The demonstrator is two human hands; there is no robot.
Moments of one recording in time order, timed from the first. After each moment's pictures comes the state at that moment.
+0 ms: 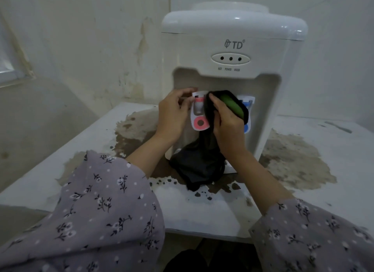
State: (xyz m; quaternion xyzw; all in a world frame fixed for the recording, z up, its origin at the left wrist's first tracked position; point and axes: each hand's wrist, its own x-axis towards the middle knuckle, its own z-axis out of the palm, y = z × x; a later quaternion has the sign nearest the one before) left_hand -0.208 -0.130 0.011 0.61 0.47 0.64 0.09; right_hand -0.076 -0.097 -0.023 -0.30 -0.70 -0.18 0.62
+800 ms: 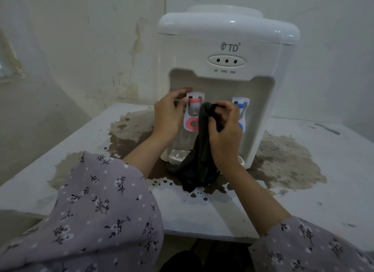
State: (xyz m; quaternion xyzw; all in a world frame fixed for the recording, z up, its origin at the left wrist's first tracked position) left_hand -0.210 -0.128 0.012 0.59 0.47 0.64 0.15; right_hand -0.084 -0.138 -0.021 -0.35 -0.65 0.07 0.68
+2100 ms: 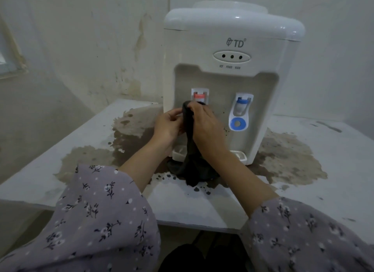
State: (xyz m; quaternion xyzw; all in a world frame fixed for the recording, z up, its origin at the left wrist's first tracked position) left_hand -0.216 -0.147 -0.014 0.43 0.46 0.64 0.45; right_hand -0.108 -0.125 -0.030 -0.31 -0.80 -0.16 0.49
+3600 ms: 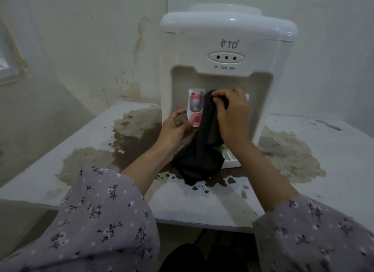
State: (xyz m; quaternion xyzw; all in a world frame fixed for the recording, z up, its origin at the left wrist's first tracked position) left_hand -0.204 -0.156 -0.019 0.45 0.42 0.62 0.49; right_hand -0.070 -0.133 0.015 -0.40 -0.68 -0.04 0.61
